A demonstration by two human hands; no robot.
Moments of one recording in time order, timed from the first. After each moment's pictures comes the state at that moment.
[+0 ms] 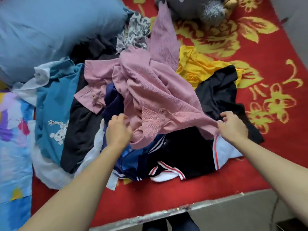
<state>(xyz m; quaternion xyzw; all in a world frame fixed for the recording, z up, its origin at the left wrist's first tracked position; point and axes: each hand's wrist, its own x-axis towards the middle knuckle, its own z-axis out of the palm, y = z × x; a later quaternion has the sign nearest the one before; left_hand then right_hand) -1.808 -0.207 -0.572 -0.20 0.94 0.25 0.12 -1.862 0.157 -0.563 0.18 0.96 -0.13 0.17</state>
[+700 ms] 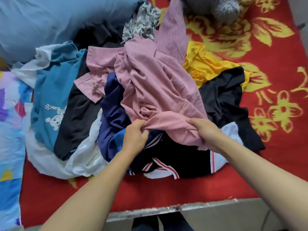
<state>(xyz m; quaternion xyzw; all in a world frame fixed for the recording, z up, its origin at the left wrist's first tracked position) -1.780 -0.147 -0.587 -0.16 0.88 0.44 0.08 -1.848 0.079 -0.537 0.20 0.74 -0.53 0.35</state>
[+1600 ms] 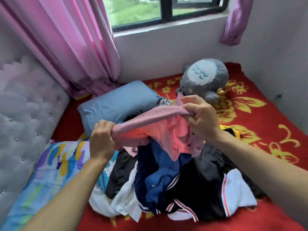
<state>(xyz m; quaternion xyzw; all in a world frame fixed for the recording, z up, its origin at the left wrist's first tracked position) -1.744 -0.263 -0.254 -0.11 0.96 0.10 -0.25 -1.847 0.039 -0.227 -0.27 0.85 -0.42 -0.18</state>
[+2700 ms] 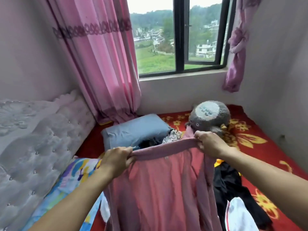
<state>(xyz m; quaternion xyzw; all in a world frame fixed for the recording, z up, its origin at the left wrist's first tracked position) -1.609 -0.237 -0.148 -0.03 0.99 -0.03 -0.14 -1.772 0.080 -0.158 -0.28 0.95 -0.16 -0.04</state>
